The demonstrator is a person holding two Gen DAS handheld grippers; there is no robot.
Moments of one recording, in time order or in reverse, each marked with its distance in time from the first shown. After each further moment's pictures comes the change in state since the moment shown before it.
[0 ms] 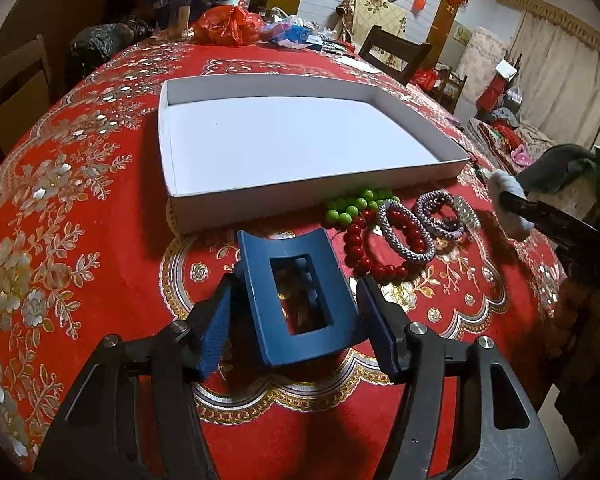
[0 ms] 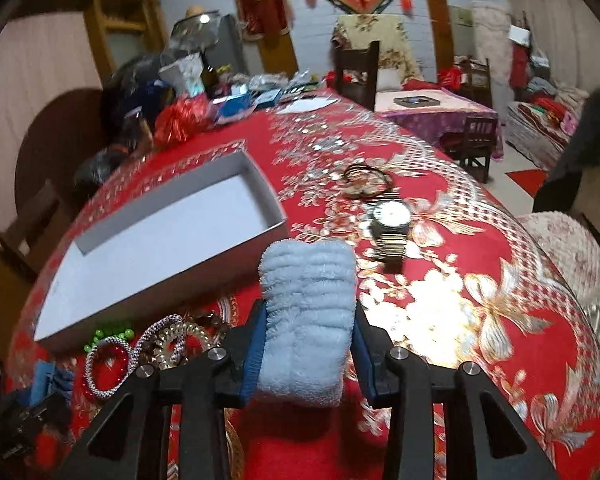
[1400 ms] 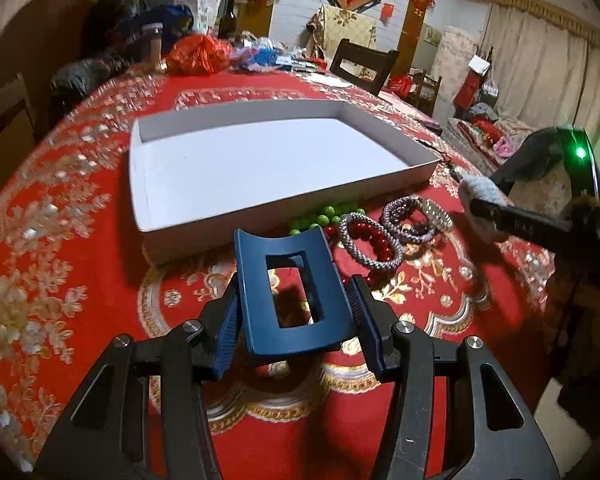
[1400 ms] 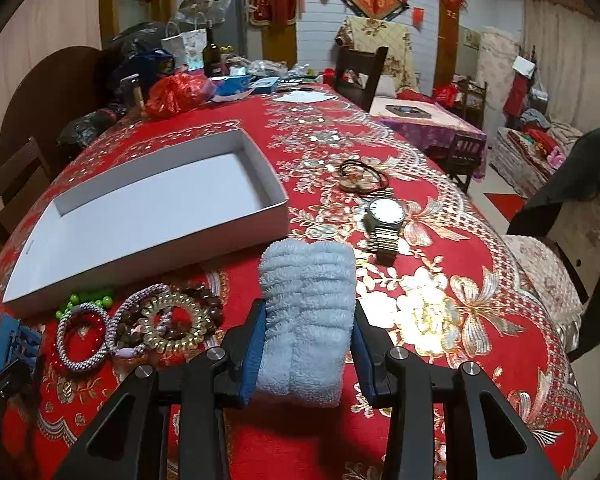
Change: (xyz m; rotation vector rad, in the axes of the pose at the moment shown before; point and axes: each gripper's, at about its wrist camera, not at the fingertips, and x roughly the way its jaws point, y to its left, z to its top) left arm -0.005 -0.016 0.004 0.087 -0.067 -0.053; right arm 0.001 0.028 -0.007 -0.139 0.031 -0.141
